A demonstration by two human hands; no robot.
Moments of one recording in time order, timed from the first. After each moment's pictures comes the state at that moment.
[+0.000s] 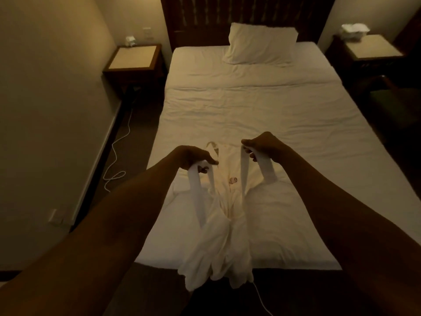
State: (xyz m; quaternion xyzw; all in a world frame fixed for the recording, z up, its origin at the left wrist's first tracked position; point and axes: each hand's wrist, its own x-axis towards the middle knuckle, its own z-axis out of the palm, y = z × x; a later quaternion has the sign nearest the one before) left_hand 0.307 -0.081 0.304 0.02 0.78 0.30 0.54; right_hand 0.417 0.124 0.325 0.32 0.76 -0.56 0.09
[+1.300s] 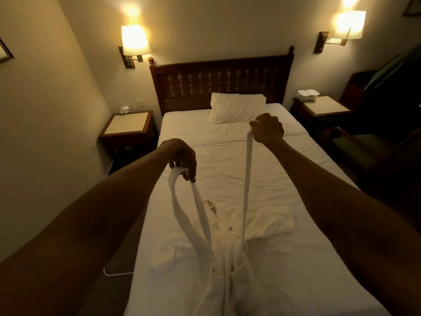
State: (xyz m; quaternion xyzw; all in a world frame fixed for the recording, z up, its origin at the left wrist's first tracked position) left_hand 0.204 -0.054 0.491 0.28 0.85 -0.06 0.44; right_hand 0.345 0.159 0.511 0.34 0.89 -0.23 -0.19
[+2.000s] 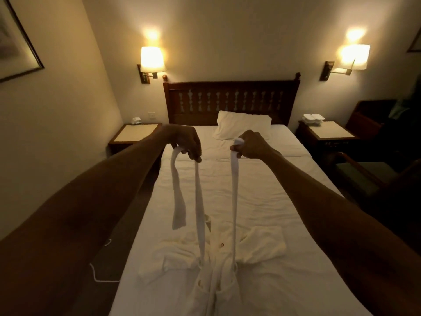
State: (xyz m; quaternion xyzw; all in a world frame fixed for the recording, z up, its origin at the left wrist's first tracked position) left_hand 0.234 -0.039 0.579 0.36 0.88 0.07 0.29; right_hand 0.362 0.164 0.531 0.14 0.95 -0.28 -0.09
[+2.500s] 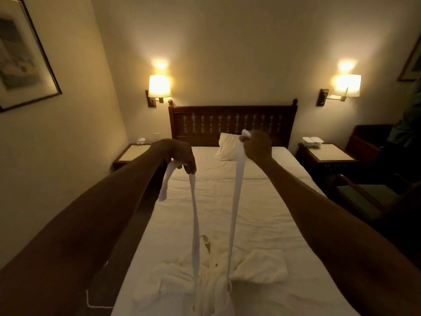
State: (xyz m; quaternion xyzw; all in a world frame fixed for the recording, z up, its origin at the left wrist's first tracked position) left_hand 0.249 -0.049 0.606 0.30 0.91 0.06 0.26; right_hand 0.369 0.171 0.577 0.21 0.88 -0.27 -0.33
